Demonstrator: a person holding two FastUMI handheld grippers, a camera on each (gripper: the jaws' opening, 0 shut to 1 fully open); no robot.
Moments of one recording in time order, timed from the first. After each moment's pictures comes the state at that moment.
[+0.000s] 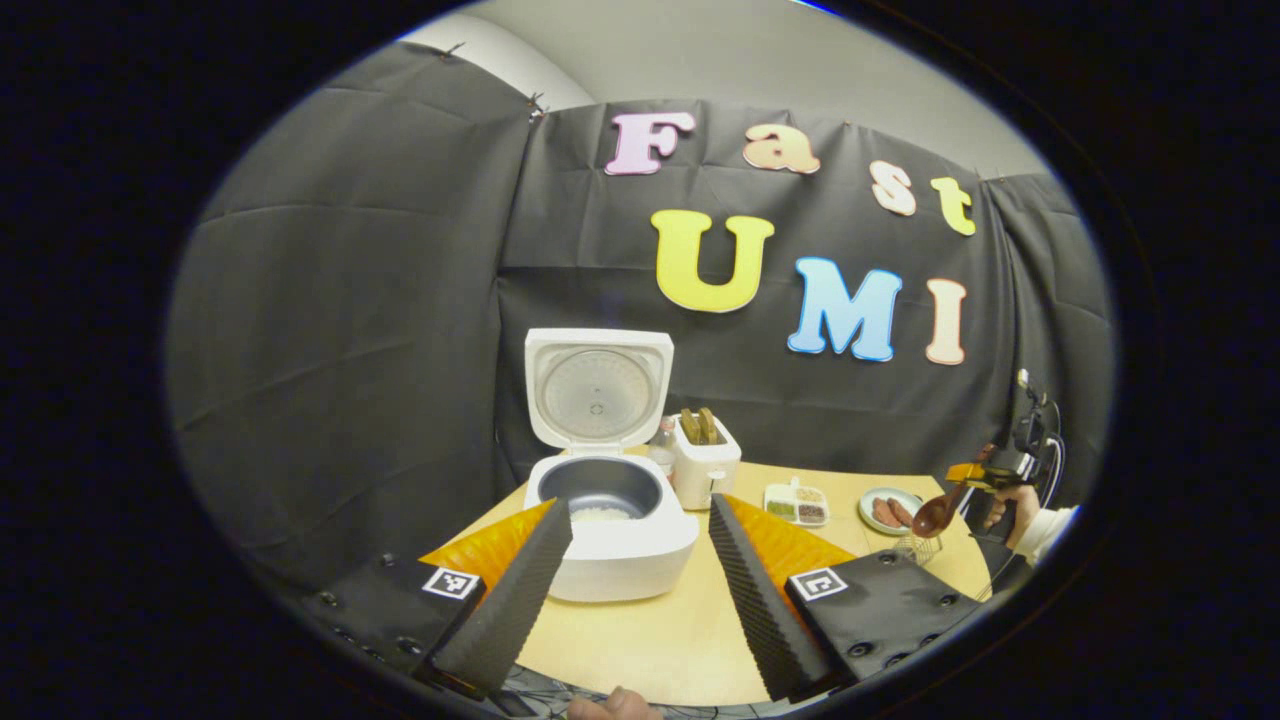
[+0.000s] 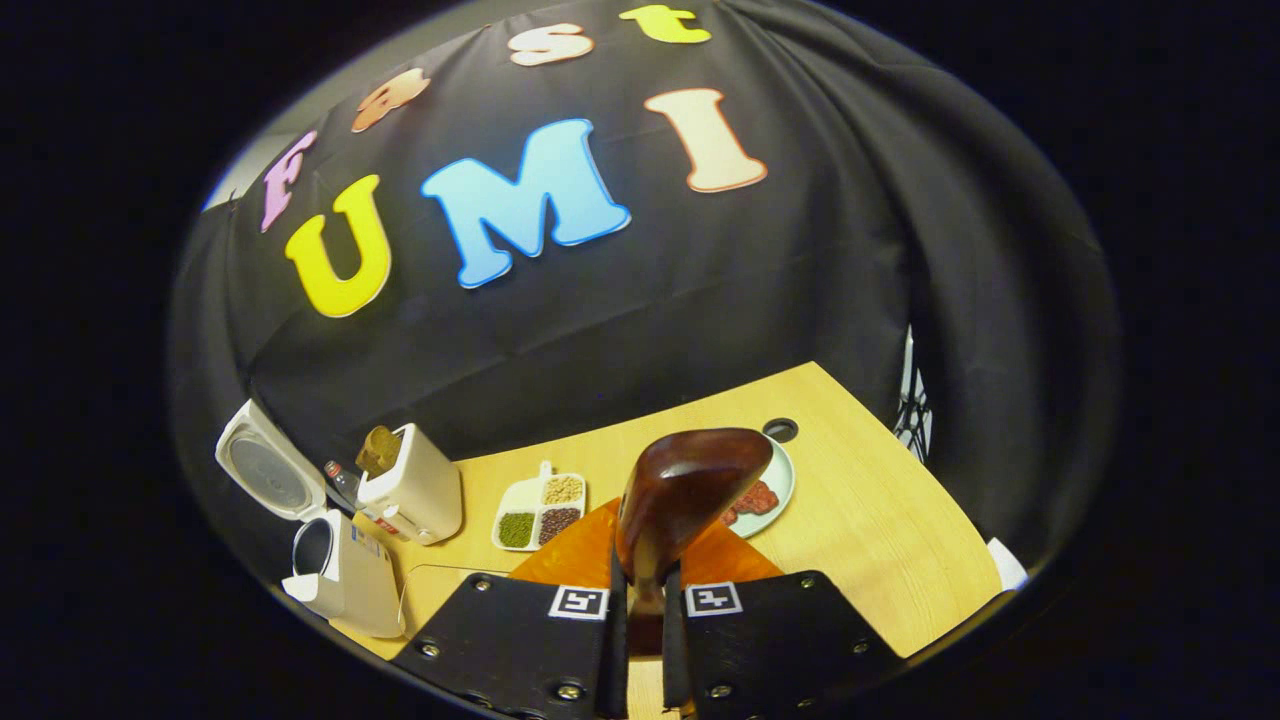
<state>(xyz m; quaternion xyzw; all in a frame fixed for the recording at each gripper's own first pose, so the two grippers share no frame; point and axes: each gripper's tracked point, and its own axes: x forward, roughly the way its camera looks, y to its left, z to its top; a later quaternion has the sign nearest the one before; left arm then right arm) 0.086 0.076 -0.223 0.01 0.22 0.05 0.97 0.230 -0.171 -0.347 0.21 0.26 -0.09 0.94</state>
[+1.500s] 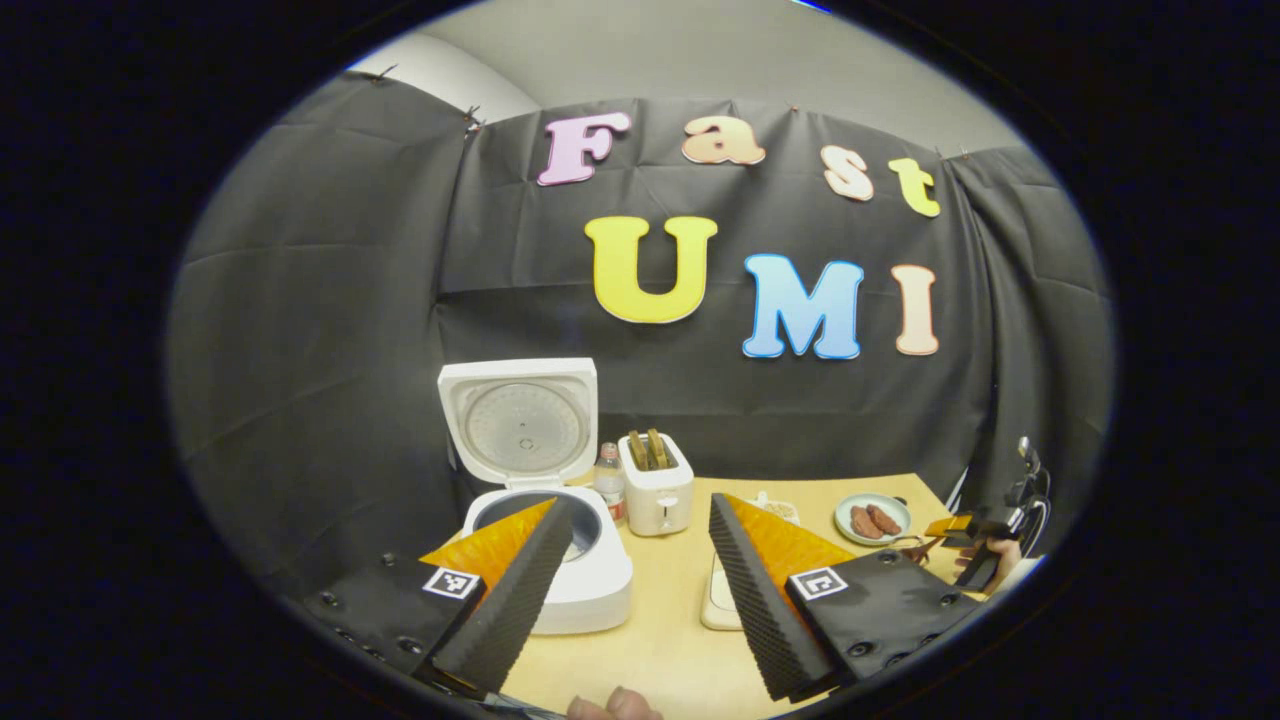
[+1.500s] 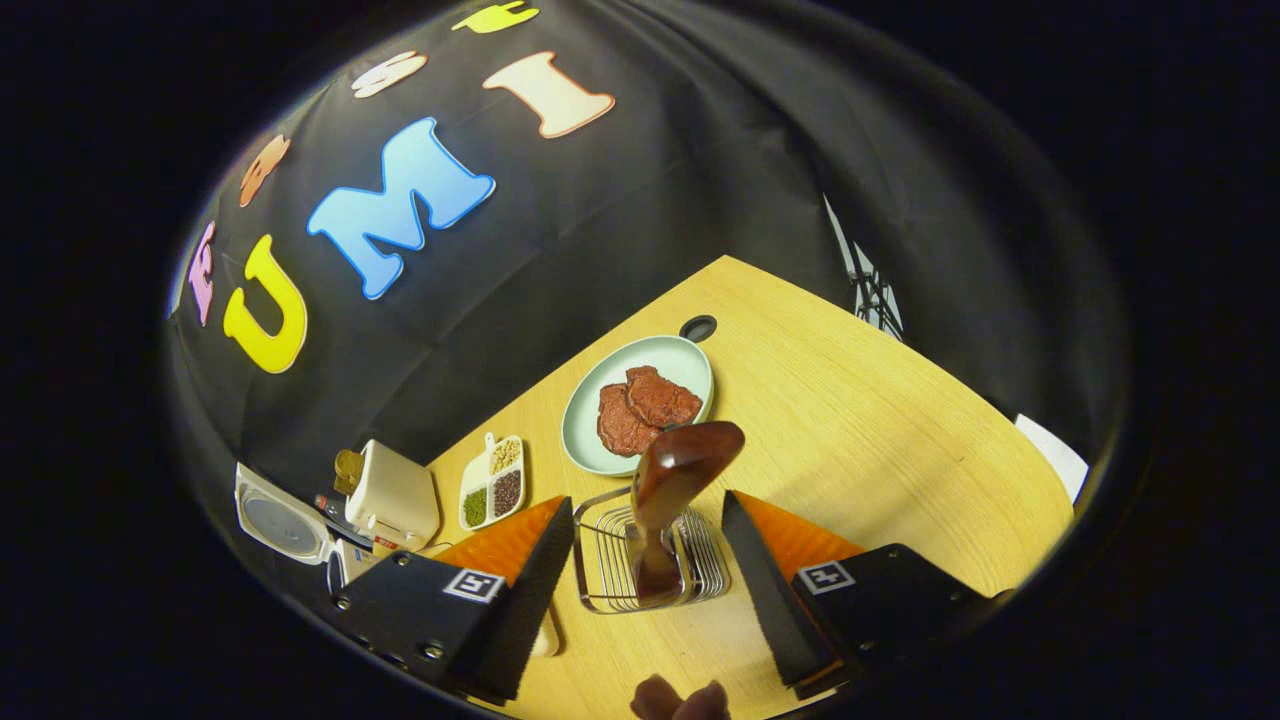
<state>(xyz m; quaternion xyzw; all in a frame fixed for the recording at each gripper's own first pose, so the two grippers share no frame) 0.158 -0.002 -0.202 0.04 0.19 0.00 0.98 0.163 -0.198 -0.426 0.34 0.32 -0.13 0.88</state>
